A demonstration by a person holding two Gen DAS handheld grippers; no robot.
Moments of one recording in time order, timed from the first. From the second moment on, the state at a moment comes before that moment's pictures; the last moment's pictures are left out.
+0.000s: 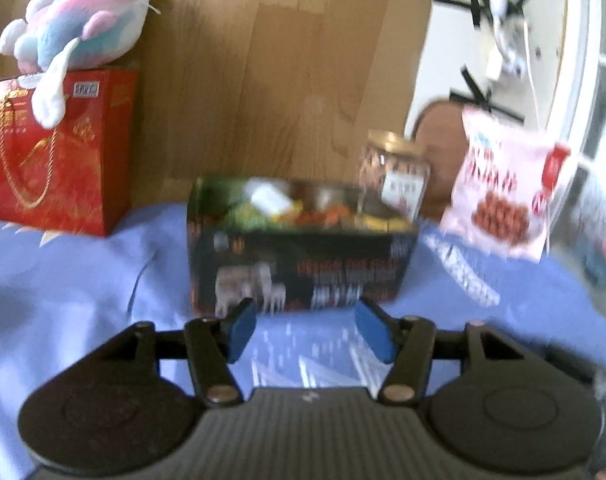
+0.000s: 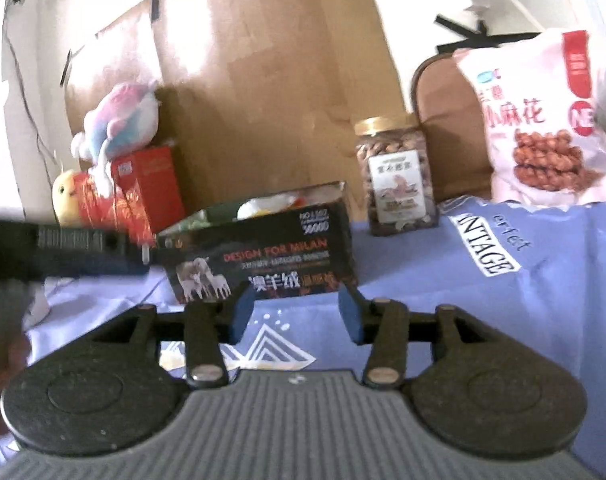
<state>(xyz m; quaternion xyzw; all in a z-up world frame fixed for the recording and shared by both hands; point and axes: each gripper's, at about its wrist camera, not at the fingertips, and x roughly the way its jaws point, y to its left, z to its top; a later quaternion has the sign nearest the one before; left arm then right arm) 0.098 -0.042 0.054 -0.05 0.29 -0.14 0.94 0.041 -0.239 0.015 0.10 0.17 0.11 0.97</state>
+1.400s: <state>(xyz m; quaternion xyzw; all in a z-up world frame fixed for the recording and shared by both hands) 0.038 -0.061 0.028 0.03 0.29 -0.04 0.96 0.003 -0.245 0.002 0.18 0.19 0.11 0.96</state>
